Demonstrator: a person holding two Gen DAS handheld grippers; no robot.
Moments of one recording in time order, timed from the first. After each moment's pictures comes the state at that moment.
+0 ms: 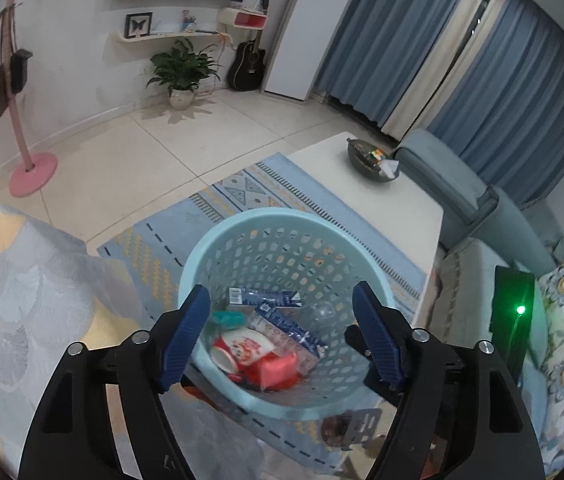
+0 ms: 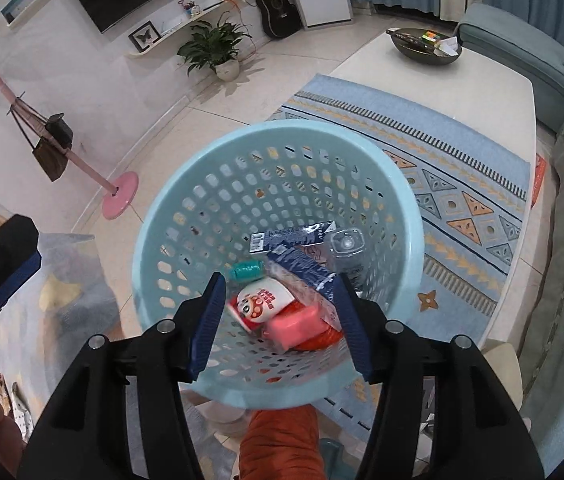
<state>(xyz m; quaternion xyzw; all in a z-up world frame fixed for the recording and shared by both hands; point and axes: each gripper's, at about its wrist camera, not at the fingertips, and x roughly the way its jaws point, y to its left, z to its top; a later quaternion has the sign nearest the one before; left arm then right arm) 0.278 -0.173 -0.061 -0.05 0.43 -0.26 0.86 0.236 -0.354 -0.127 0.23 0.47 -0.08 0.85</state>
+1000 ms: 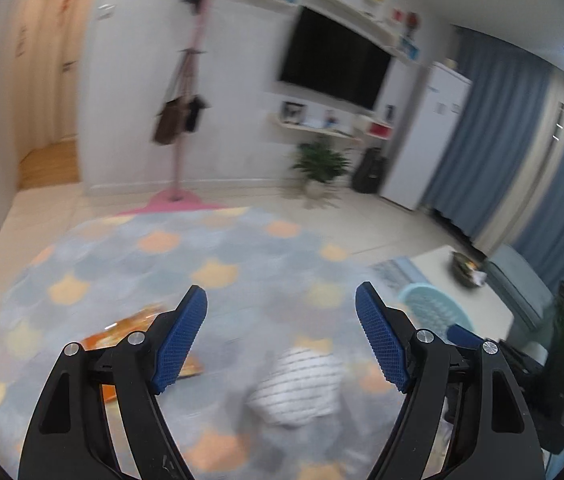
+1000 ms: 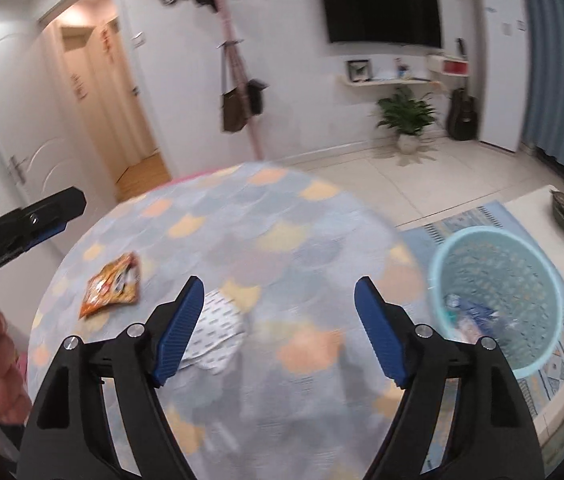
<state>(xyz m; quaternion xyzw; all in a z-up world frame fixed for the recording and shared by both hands) 0.121 0.119 0.023 -0.13 0.30 -0.02 0.94 0.151 -0.073 -0.009 0.04 0.35 0.18 0.92</state>
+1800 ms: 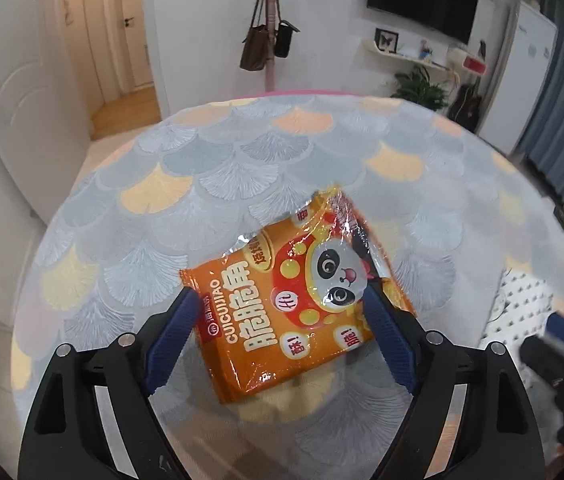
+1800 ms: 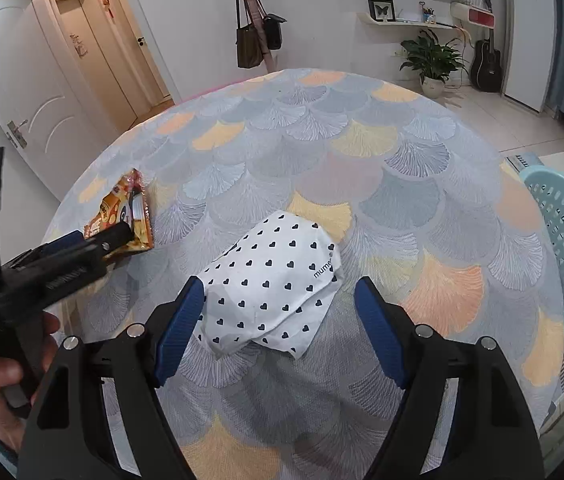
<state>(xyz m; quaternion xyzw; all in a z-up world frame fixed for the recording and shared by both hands) 0.149 0.196 -0.081 -0.06 0.43 0.11 0.90 0.168 -0.003 -0.080 0.04 0.44 0.20 0.87</state>
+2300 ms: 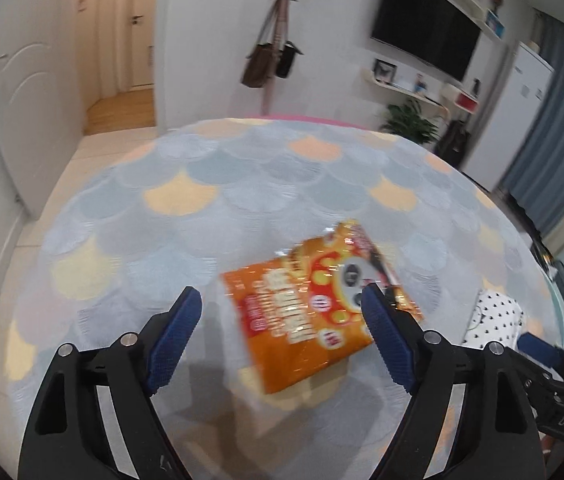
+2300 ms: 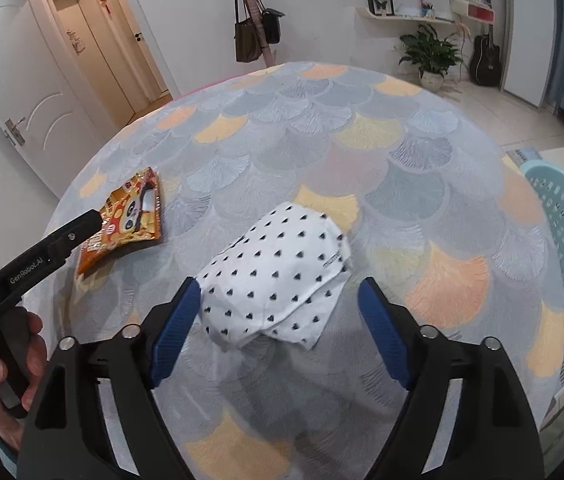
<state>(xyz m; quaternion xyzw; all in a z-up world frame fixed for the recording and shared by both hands) 0.118 0.228 -0.068 -0.13 0.38 0.10 0.91 0.166 0.006 -0.080 0.04 0.46 0.20 0.87</state>
